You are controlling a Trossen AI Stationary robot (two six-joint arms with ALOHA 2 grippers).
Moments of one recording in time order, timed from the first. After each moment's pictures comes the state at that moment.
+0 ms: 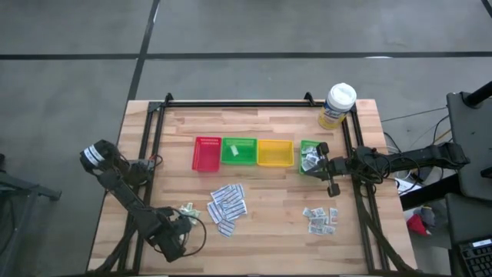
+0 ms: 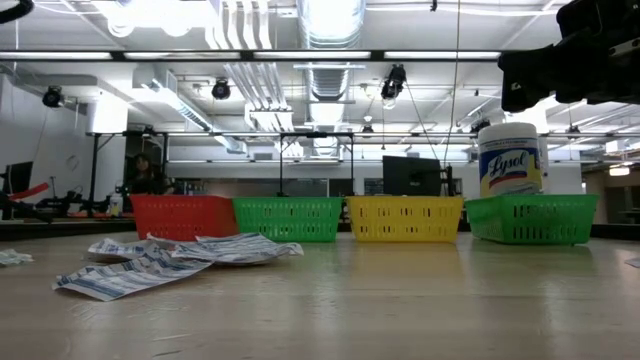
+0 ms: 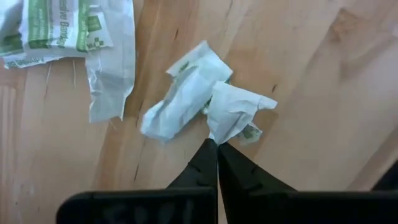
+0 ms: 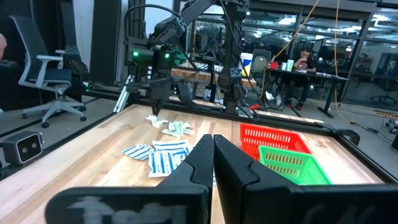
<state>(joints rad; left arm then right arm) -0.91 1.60 0.93 -0.74 0.07 -1.32 0.03 0.53 0.01 0.58 -0.16 -0.08</state>
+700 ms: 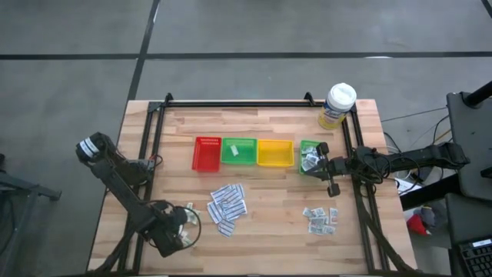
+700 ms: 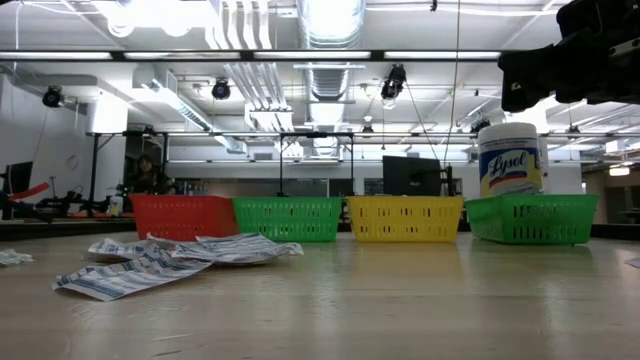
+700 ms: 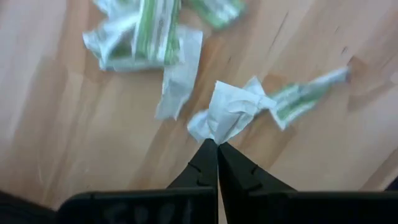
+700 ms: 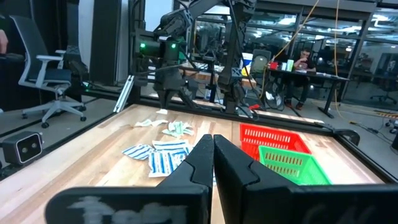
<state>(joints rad) -0.91 1.49 0.93 -0.87 -0.03 -1.44 0.03 0.53 0.01 0.58 -0.16 -0.08</state>
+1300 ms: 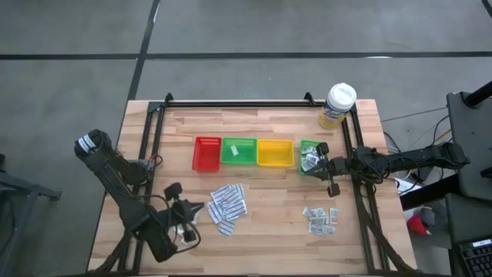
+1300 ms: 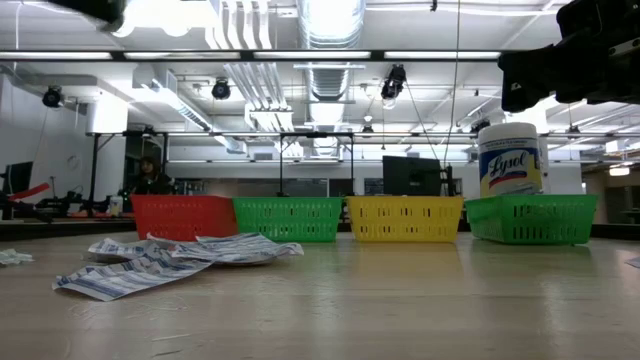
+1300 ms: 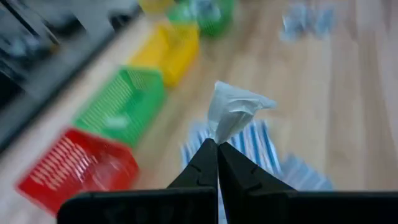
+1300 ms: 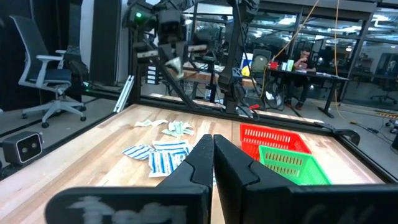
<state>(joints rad) -0.91 1.45 1.11 -0.92 -1.00 -1.05 0.03 0.53 0.01 0.58 -0.16 -0.08</state>
